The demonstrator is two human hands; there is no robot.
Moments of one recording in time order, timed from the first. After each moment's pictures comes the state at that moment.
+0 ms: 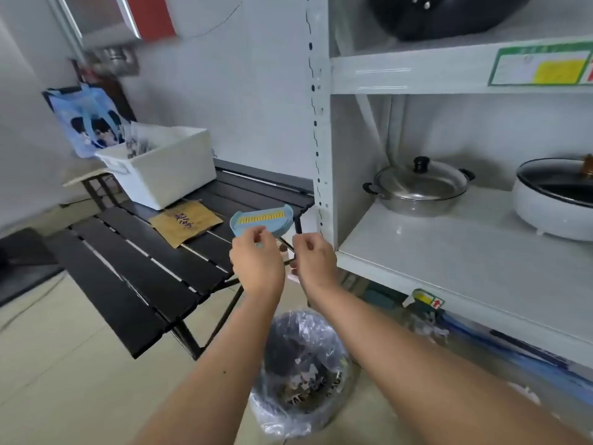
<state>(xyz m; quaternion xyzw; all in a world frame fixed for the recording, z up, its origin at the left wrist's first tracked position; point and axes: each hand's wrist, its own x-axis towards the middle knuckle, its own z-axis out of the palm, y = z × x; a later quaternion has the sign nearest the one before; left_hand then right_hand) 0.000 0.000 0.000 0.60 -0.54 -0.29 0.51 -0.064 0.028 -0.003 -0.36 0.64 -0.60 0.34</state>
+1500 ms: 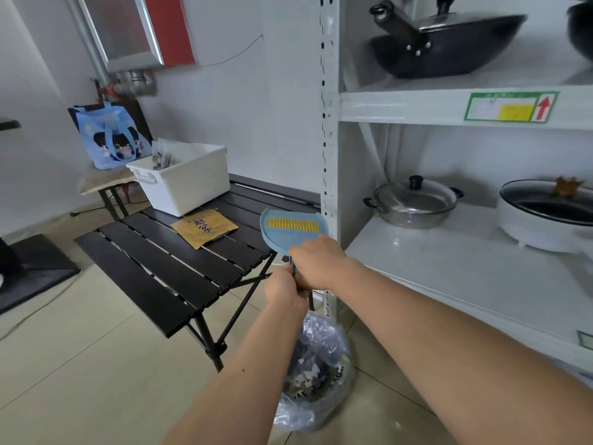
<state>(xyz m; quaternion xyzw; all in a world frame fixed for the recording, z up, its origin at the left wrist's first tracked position) 0.005 0.054 0.007 0.46 -0.14 -0.72 0.50 -0.062 0.068 0.053 -0.77 0.64 0.00 -0.07</state>
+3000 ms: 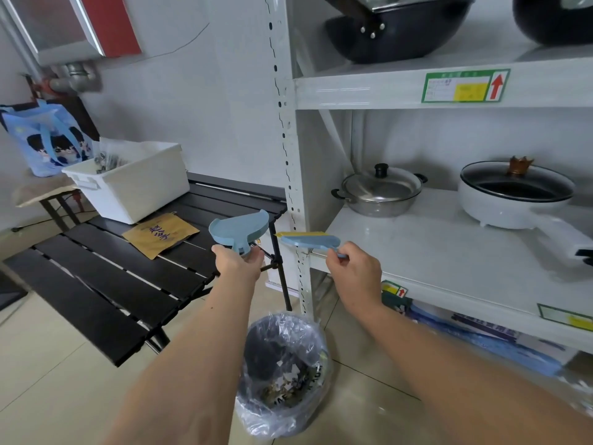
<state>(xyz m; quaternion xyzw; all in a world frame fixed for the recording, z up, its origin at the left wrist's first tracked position) -0.001 -0.028 0.003 0.42 -0.03 -0.72 0.55 -0.129 0.111 -0.008 -0.43 0.74 -0.51 0.05</state>
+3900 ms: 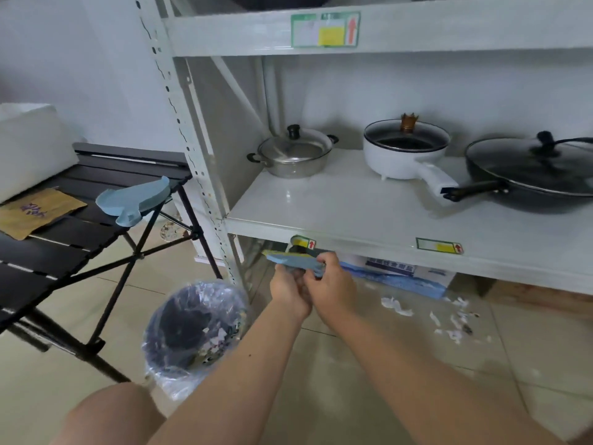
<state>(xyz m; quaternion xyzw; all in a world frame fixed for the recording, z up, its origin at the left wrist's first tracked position) -0.160 0.155 -0.118 0.41 -0.17 -0.85 0.27 -0.195 0.230 -0.088 -0.31 0.84 -0.42 0.13</state>
